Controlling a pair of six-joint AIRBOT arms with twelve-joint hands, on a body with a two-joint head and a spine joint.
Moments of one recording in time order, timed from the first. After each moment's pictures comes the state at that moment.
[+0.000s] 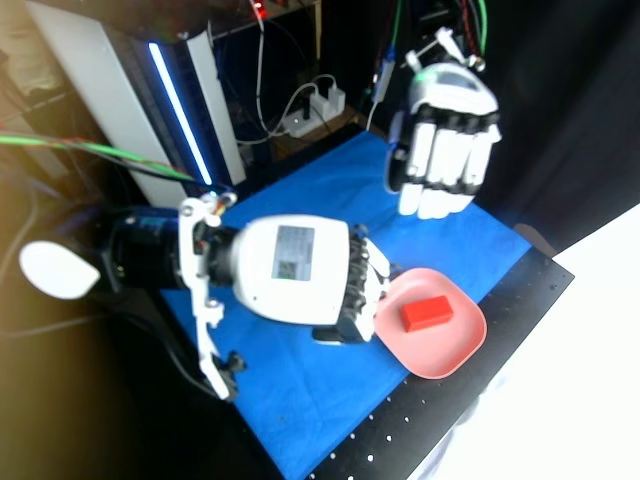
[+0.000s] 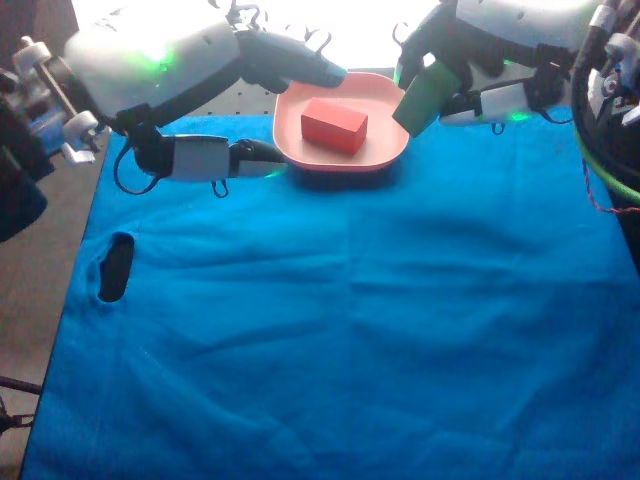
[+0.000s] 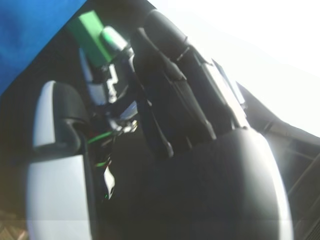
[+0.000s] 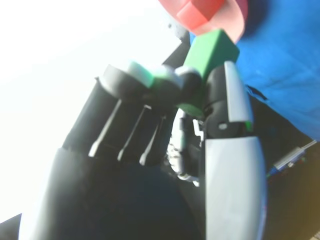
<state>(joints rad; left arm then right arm) 0.63 -1.07 1.26 0.29 -0.88 0.94 -0.50 -1.23 1.49 -0.36 0.55 -0.57</state>
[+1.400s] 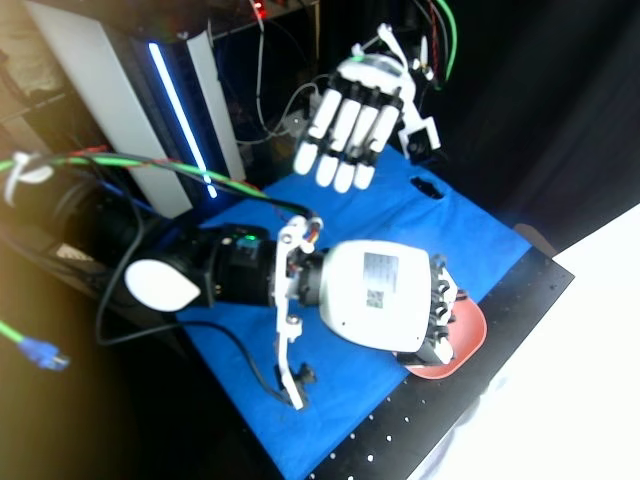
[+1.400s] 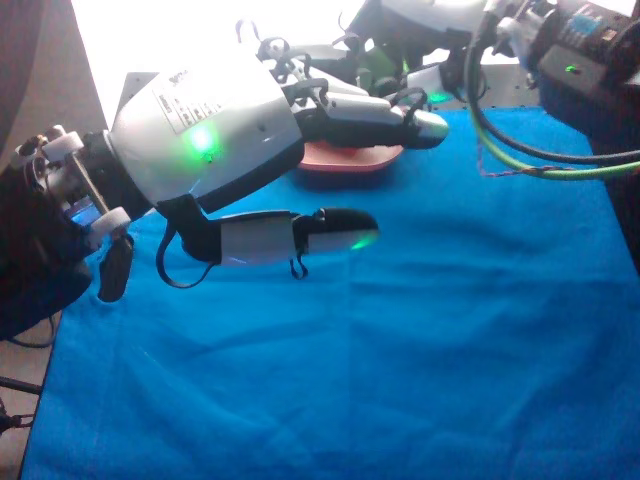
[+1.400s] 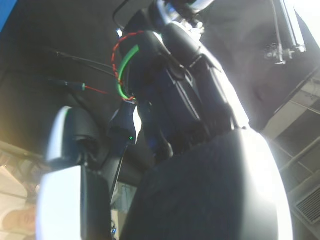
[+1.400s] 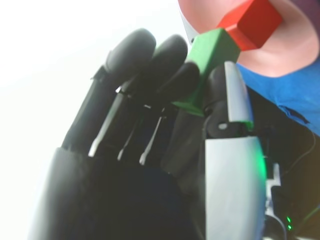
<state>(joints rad) 0.71 -1.11 1.16 0.38 -1.12 0.95 -0.46 -1.49 1.77 -0.32 0.47 -0.57</state>
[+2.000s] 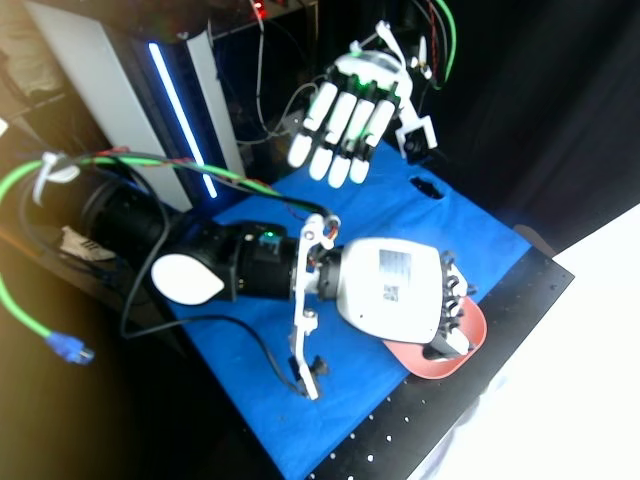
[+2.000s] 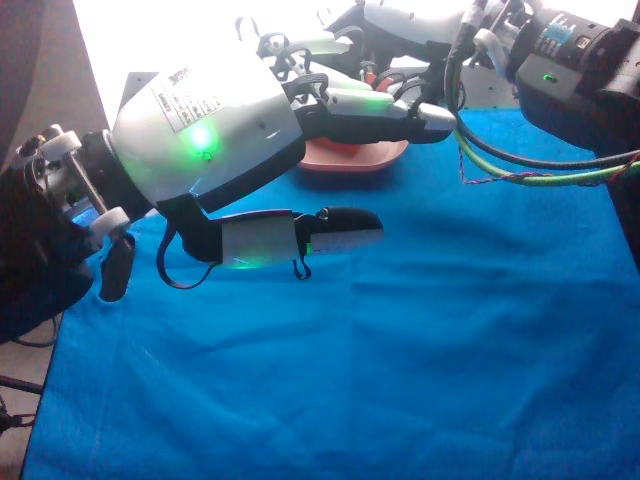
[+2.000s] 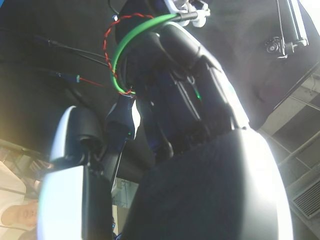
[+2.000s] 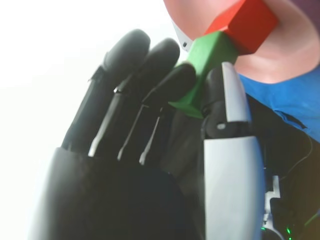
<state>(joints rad) 0.71 -1.11 1.15 0.37 -1.13 0.93 -0.46 -1.52 1.78 -0.33 0.44 -0.57</state>
